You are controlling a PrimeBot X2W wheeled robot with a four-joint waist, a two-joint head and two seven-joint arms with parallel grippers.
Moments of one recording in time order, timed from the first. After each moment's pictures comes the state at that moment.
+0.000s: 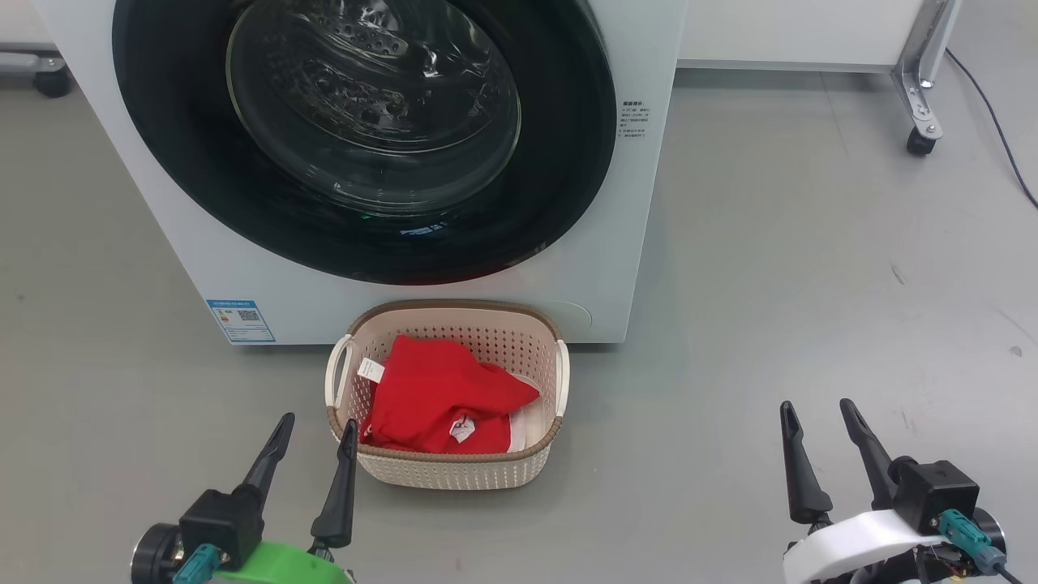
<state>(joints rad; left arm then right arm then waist) 0.01 0.12 -0.29 0.16 -0.40 -0.01 -0.25 0.08 -0.17 0.26 0.14 0.43 -0.07 -0.25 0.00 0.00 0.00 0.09</state>
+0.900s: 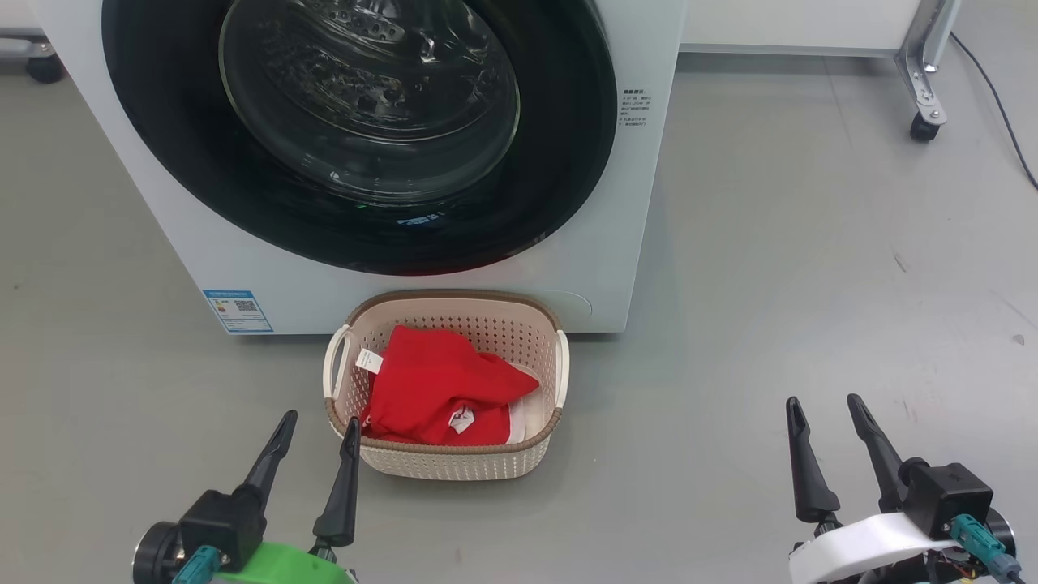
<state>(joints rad) 0.02 0.12 -0.29 0.14 -0.40 -0.01 -0.25 0.11 -0.18 0.25 0.08 0.43 -0.08 -0.25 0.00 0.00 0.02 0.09</state>
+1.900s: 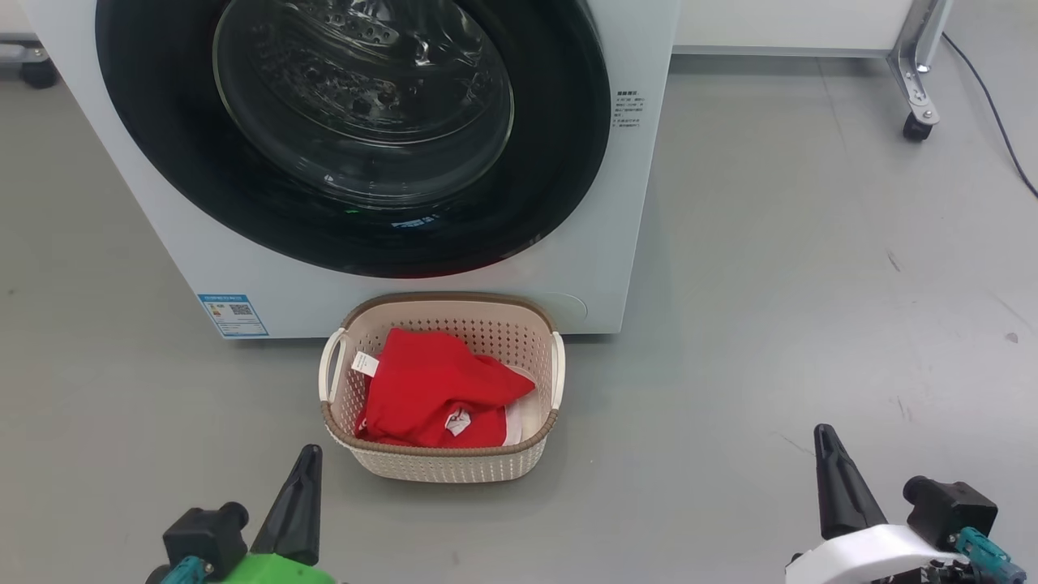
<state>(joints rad) 0.05 0.10 -0.28 0.19 -0.52 -0.01 -0.22 0.14 -0.14 0.24 0.12 0.55 -0.07 -0.24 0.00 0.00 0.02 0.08</state>
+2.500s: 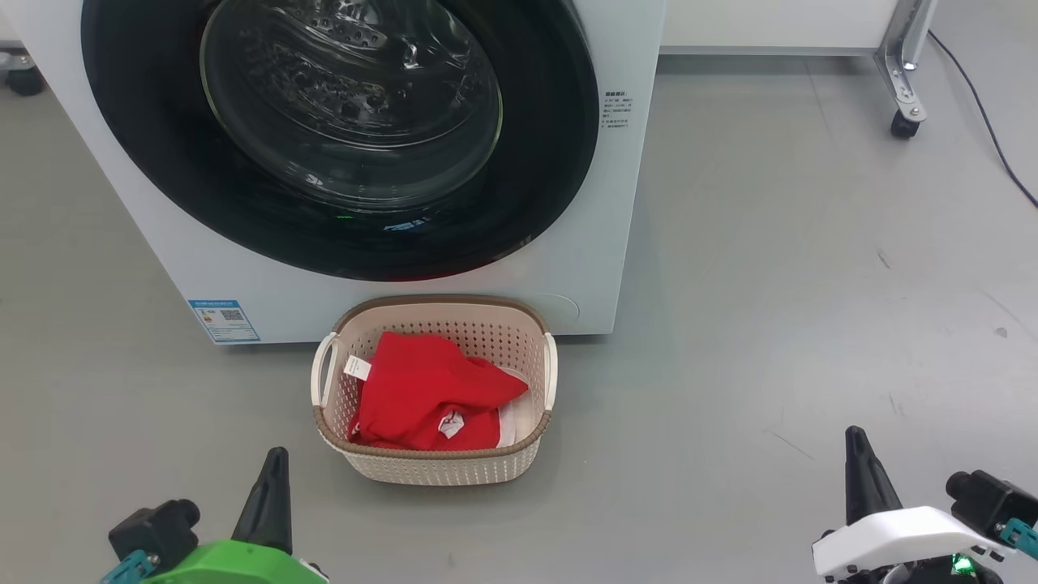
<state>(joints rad) 0.04 0.09 -0.22 0.19 -0.75 -0.03 -0.16 0.13 -0.13 0.18 0.12 0.78 -0.04 -0.18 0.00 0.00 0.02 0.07</state>
